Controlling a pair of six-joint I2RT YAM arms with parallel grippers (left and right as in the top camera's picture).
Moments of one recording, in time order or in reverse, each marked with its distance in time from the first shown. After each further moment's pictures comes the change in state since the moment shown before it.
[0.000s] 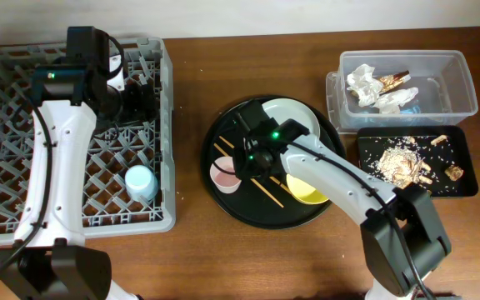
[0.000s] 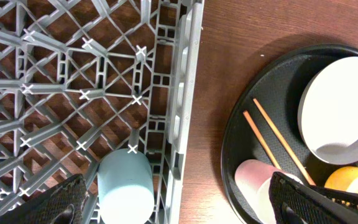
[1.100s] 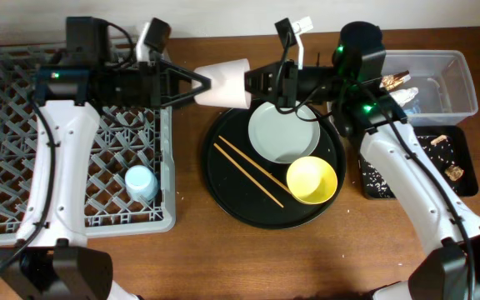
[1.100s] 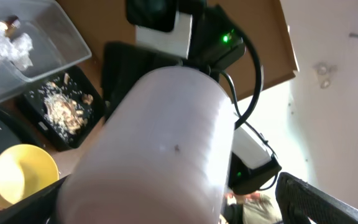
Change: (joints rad) left arm -0.022 0.000 0.000 0.192 1.434 0.168; right arm -0.347 -0.238 0.024 0.853 -1.020 0.192
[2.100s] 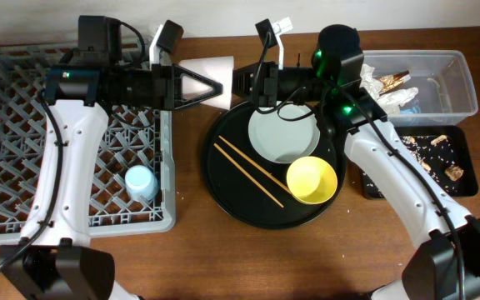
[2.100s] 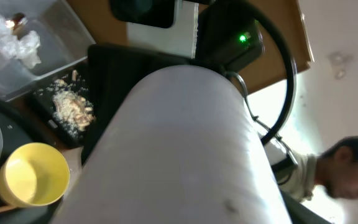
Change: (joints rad) left arm -0.039 0.002 -0.003 0.037 -0.040 0.007; right arm 0.072 0.044 0.012 0.072 0.055 0.082
